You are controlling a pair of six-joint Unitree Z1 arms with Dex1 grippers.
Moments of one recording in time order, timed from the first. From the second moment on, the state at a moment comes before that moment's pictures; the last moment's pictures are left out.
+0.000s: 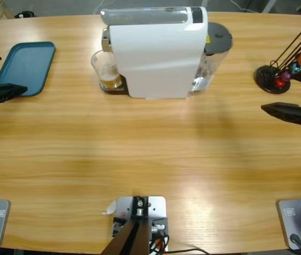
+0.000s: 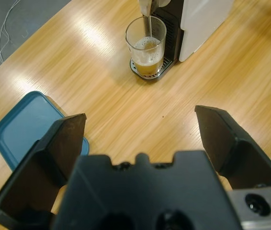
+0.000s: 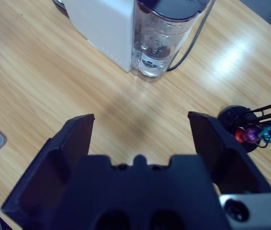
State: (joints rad) arm 0 -0.51 1.08 -0.75 0.33 -0.12 0.26; arm 1 0.80 1.00 -0.78 0.53 -0.14 -0.01
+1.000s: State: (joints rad) arm 0 -0.51 1.13 -0.75 0.34 -0.13 0.25; arm 1 0.80 1.01 -0.73 0.47 -0.15 0.05
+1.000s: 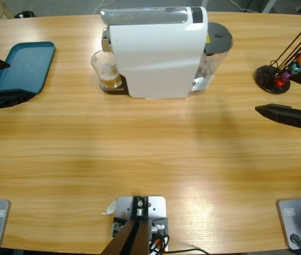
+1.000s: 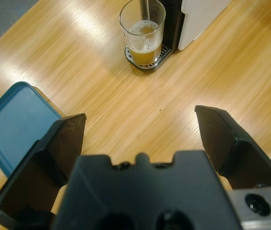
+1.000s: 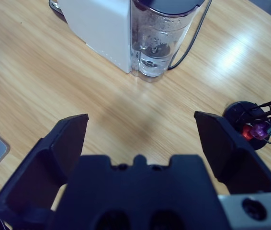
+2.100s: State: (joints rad) arm 0 -0.51 1.14 -0.75 0.34 -0.15 0.18; arm 1 0.80 1.01 -0.73 0.46 -0.15 0.05
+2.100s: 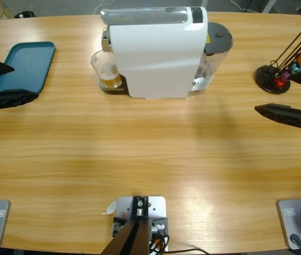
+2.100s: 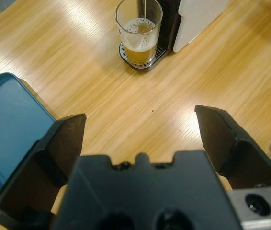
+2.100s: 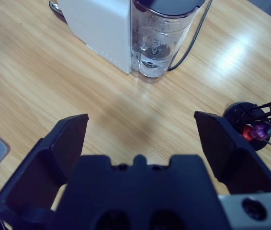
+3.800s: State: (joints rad) arm 0 -0.51 1.15 -0.75 0.34 -0.15 0.18; arm 1 0.80 1.01 -0.73 0.46 -0.15 0.05
